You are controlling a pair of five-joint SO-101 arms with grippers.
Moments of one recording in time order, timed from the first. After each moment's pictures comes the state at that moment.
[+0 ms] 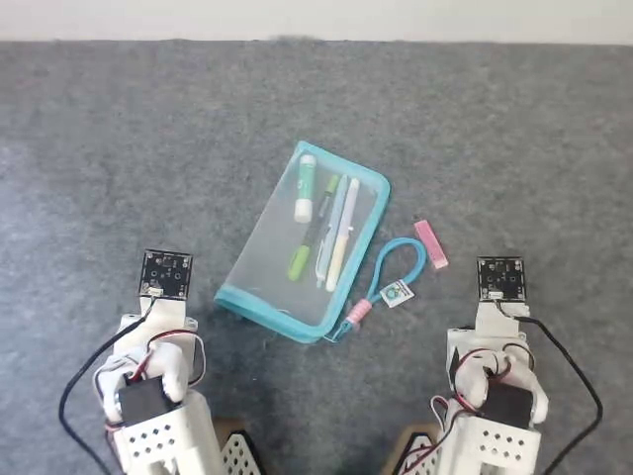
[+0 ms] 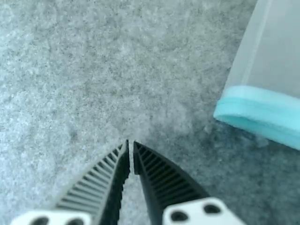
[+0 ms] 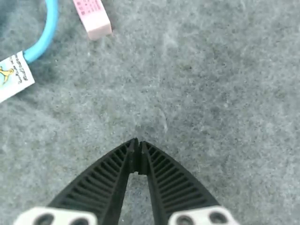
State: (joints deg) left arm -25.7 -100.4 97.2 70.9 -18.2; right arm 10.3 -102.9 95.5 74.3 11.5
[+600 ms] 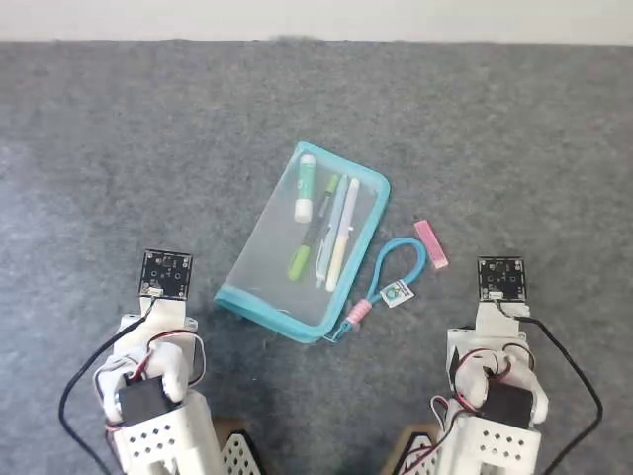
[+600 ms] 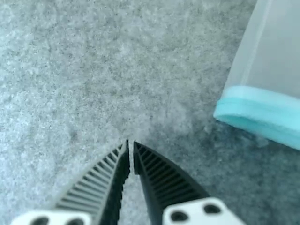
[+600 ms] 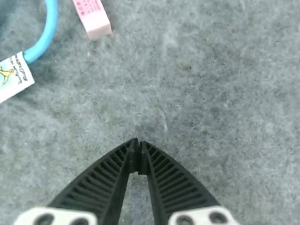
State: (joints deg) left arm -25.0 -100.4 97.2 70.9 -18.2; right arm 10.3 -102.9 95.5 74.3 11.2
